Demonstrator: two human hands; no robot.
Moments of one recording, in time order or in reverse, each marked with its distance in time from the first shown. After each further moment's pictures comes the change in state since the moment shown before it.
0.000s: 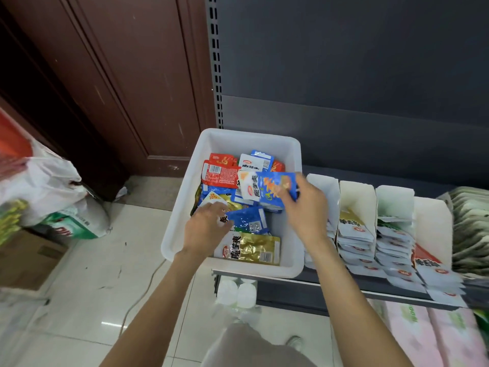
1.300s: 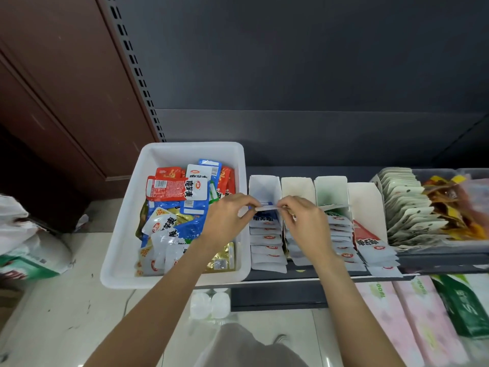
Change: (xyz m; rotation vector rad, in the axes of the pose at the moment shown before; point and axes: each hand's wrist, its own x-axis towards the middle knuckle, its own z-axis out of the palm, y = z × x) left_hand 0.023 0.129 0.052 -0.157 0.047 0.610; right_hand -0.012 0.112 -0.069 -0.302 0.105 -0.331
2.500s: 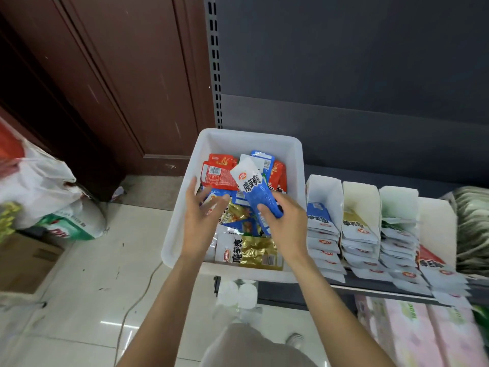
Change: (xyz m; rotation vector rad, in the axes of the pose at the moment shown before) left_hand -0.076 -0.060 -0.093 -0.843 0.420 -0.795; right_hand 0.020 -0.125 0.088 0.508 -0.079 0.296
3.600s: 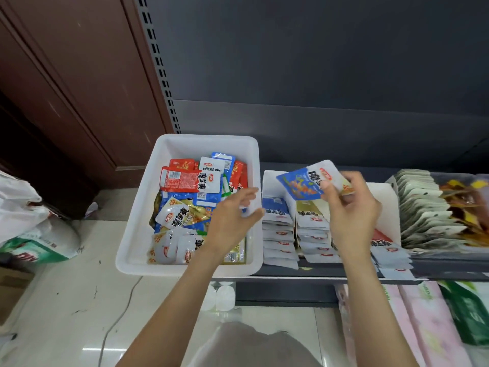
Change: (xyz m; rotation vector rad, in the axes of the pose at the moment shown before) left_hand -0.028 0.005 0.113 0.610 -0.373 0.276; right_hand -0.010 0.007 -0.167 0.078 0.426 0.012
